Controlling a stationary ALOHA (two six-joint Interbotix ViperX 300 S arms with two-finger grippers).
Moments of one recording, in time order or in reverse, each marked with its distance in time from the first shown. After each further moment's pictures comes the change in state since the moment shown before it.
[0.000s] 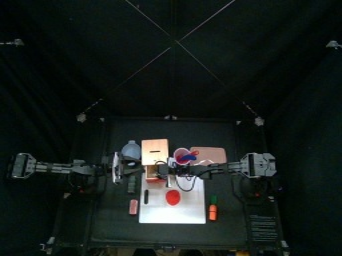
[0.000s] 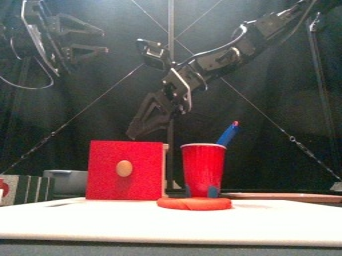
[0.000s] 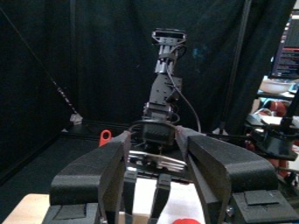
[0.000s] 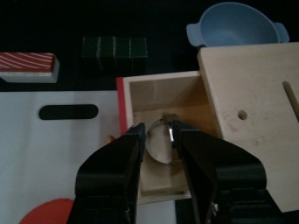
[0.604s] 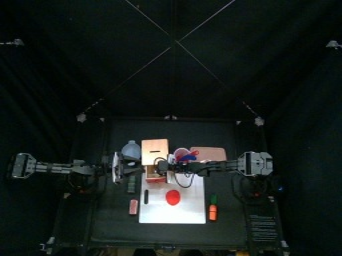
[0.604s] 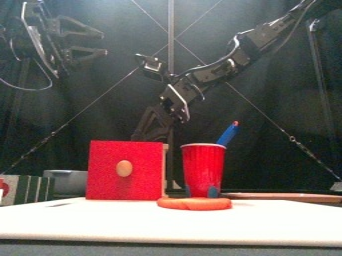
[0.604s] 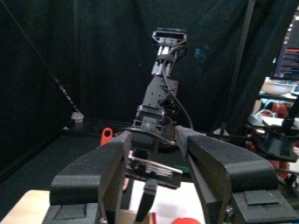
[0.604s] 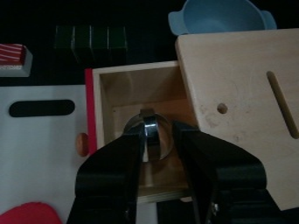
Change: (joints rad) left arm 0.003 0.000 0.012 -0.046 -0.002 0.000; right arm -0.014 0.015 -0.002 -0.020 0.002 0.002
